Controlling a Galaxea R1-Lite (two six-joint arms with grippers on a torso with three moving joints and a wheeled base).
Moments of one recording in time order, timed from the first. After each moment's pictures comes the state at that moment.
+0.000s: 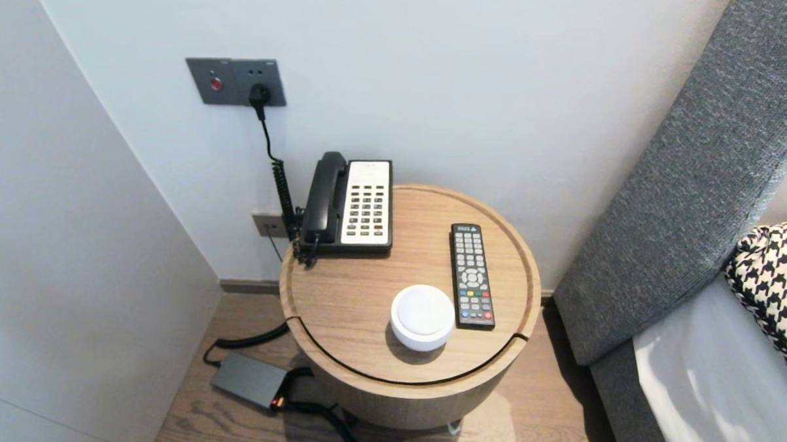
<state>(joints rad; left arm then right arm) 0.00 0.00 0.00 -0.03 0.01 0.00 0.01 0.02 0.00 -0.05 0.01 -0.06</state>
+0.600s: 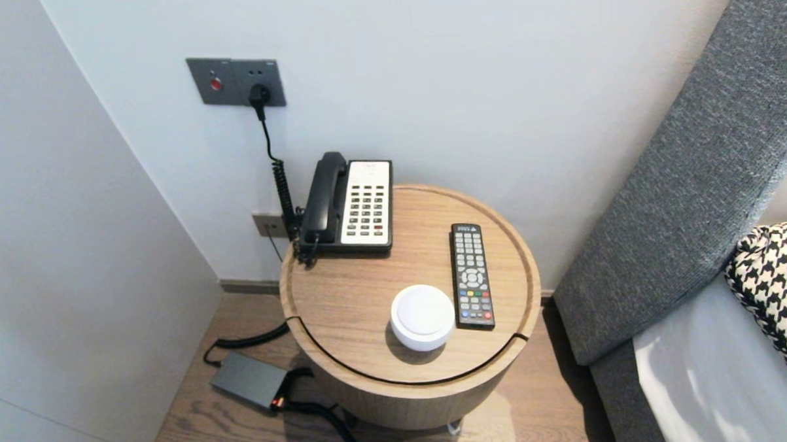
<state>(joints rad) 0.00 0.00 0.00 -0.03 0.00 0.00 0.01 0.00 0.00 -0.05 -0.02 0.02</state>
